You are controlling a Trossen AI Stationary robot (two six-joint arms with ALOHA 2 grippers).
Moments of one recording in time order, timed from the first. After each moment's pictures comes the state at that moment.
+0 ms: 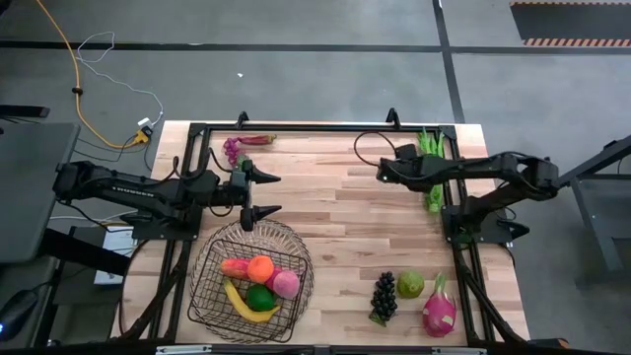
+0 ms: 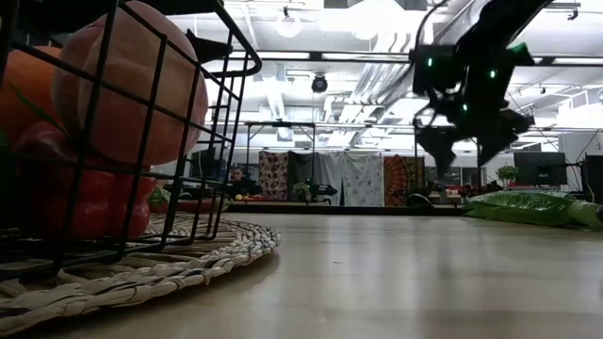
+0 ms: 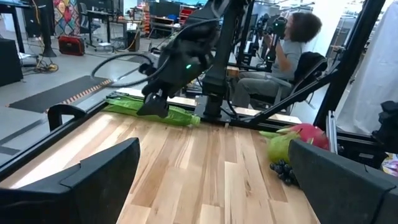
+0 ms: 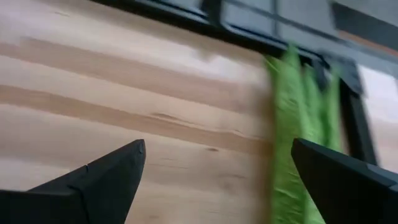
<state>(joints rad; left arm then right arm) 0.10 0.88 0.39 0.44 -0.12 -0.14 -0.32 1.36 0.74 -0.77 0.77 0.97</state>
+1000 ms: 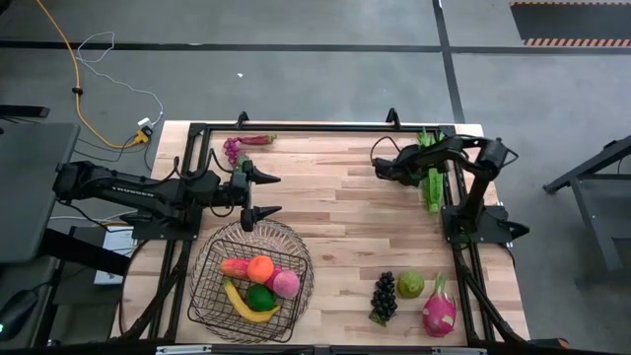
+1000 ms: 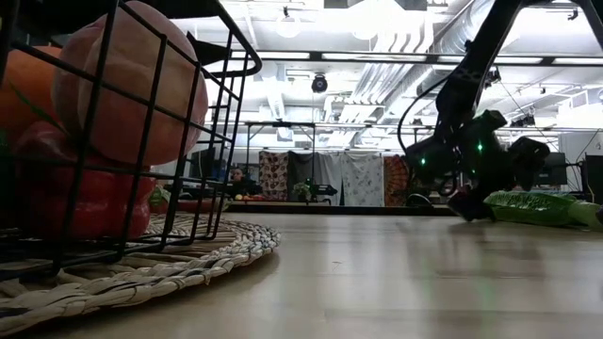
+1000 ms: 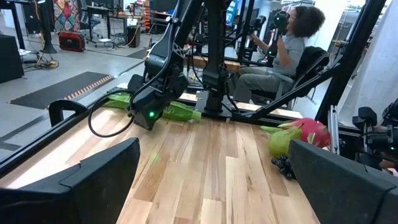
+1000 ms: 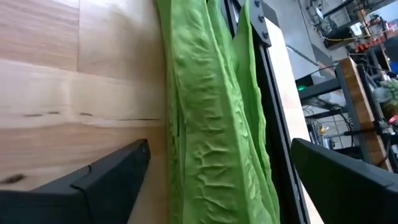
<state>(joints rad) 0.10 0.88 0.39 0.41 -0.12 -0.14 -0.56 1.83 0.74 -0.87 0.89 1.12</state>
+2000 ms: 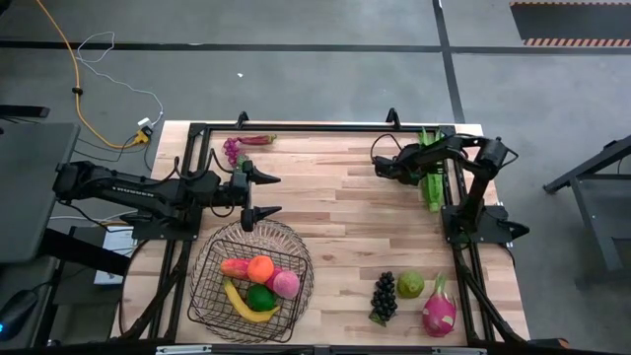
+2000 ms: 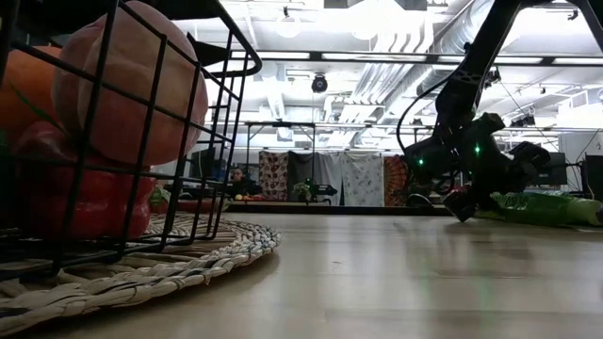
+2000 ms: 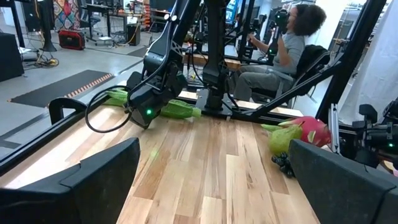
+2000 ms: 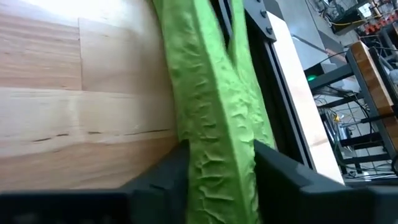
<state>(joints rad) 0.10 0.88 0.39 0.41 -0.12 -0.14 -0.57 1.84 0.74 -0.85 0.89 1.17</state>
